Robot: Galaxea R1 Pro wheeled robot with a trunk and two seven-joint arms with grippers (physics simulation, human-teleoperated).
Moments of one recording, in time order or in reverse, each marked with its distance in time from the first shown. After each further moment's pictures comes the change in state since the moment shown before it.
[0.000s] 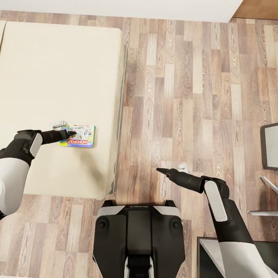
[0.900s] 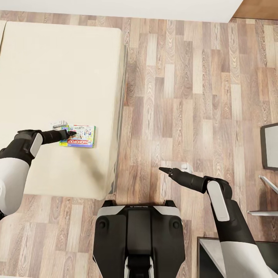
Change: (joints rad) left arm 0.000 -0.001 -0.001 -0.001 -0.003 0.001 0.001; right arm 0.000 0.000 -0.037 0.002 -0.002 0.009 0.000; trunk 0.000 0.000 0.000
